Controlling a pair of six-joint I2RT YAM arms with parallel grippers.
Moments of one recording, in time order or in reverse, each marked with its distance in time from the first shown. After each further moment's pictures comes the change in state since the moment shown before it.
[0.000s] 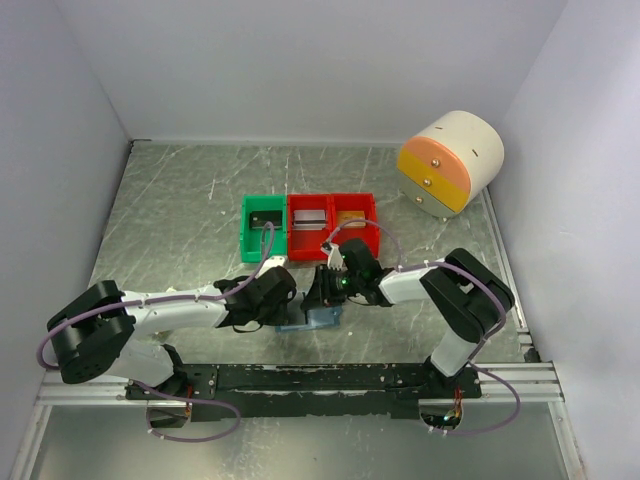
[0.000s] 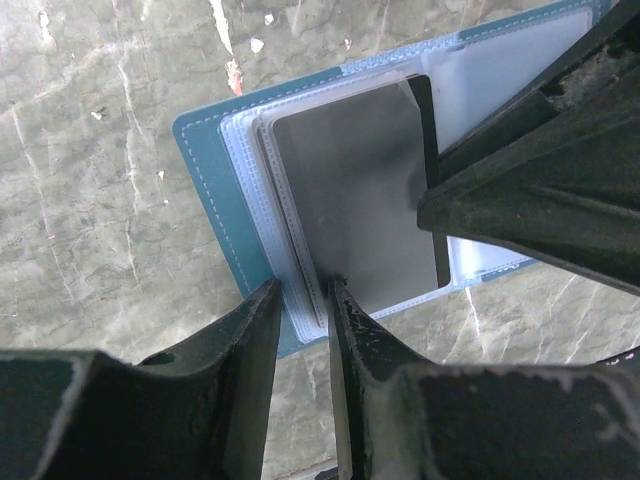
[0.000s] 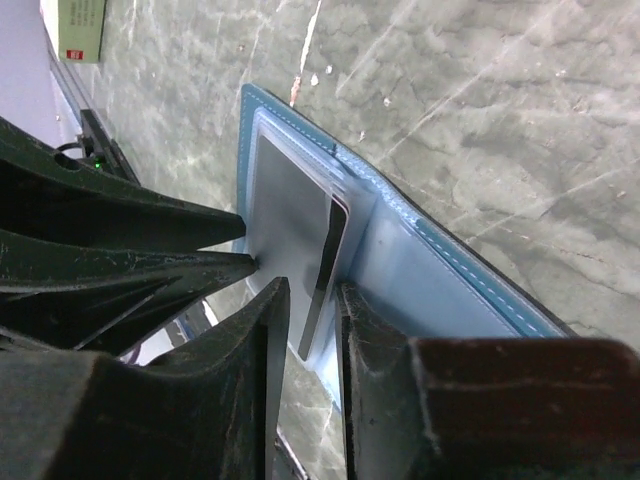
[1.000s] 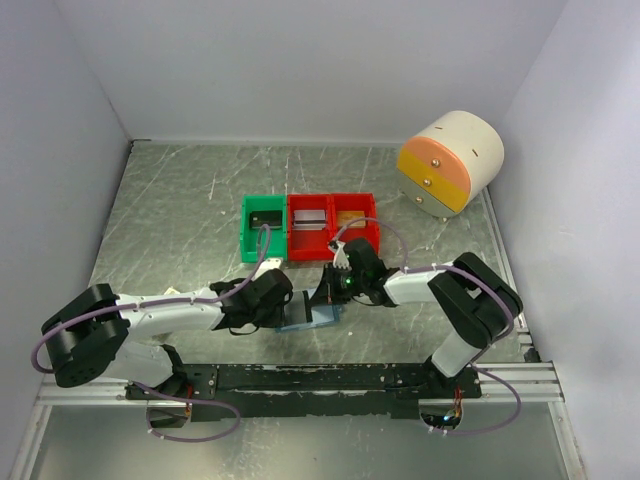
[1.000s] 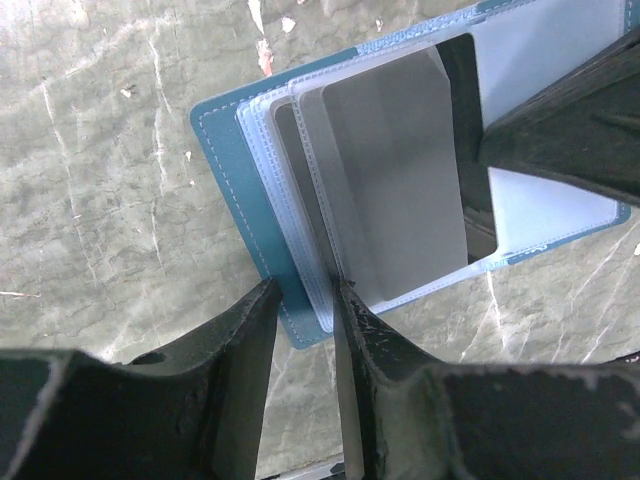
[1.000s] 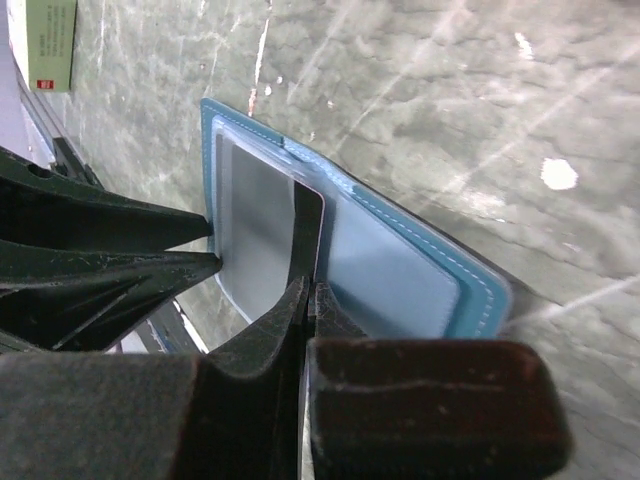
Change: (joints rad) left arm -0.001 -0.034 -0.027 -0.021 -0.013 -0.007; right arm -0.010 -0.042 -0.006 -0.062 0.092 -0.014
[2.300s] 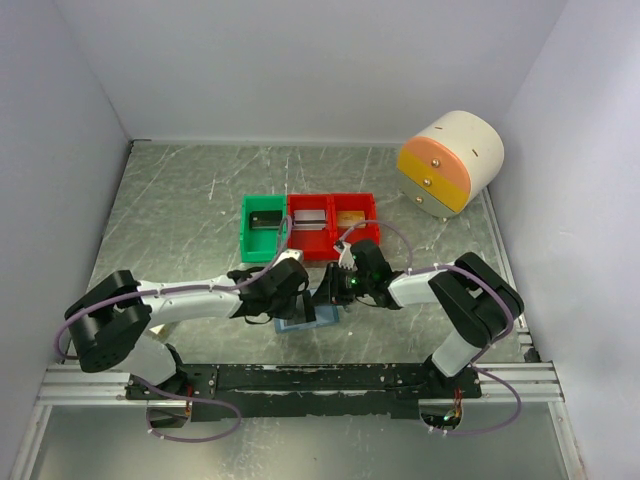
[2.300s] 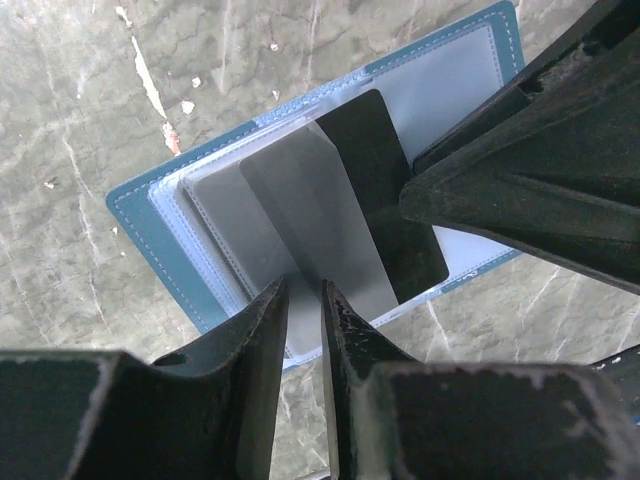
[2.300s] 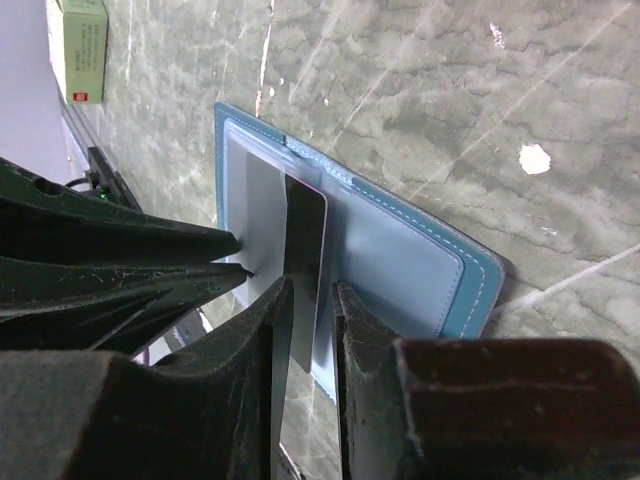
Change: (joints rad) left arm -0.002 0.134 0.156 -0.021 0.028 0.090; right arm -0.047 -0.010 -0.056 0.085 -0.051 0.047
